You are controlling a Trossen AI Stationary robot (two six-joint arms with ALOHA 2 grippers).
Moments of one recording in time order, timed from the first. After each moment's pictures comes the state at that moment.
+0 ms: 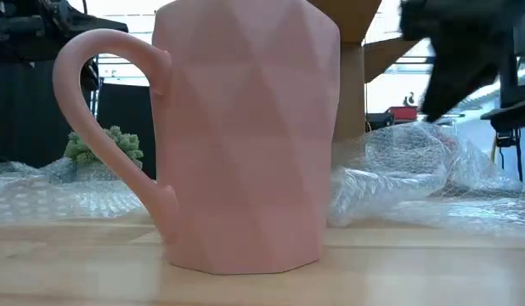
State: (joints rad) left arm -0.11 0.03 0.02 0.29 -0.26 -0.31; right arm 0.55 1.39 0.92 -0.83 0.47 1.15
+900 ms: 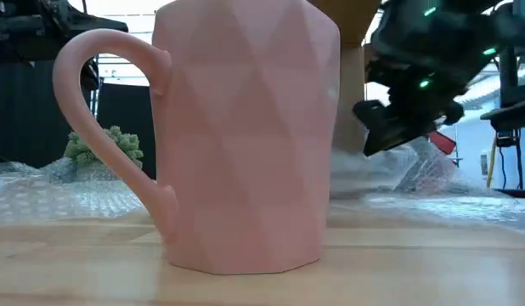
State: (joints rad) left arm -0.11 0.03 0.02 0.30 -0.26 -0.31; right arm 0.20 1.58 0.80 -0.64 0.94 1.14
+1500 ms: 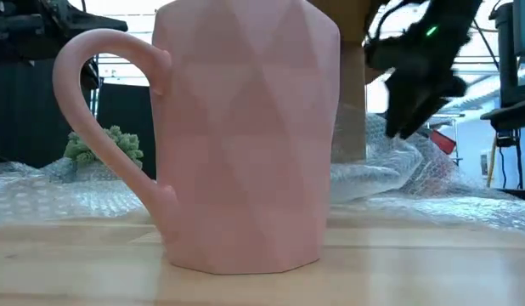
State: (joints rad) left arm -0.11 0.03 0.03 0.31 -0.26 -0.31; right arm 0.35 1.41 0.94 -0.87 0.39 1.16
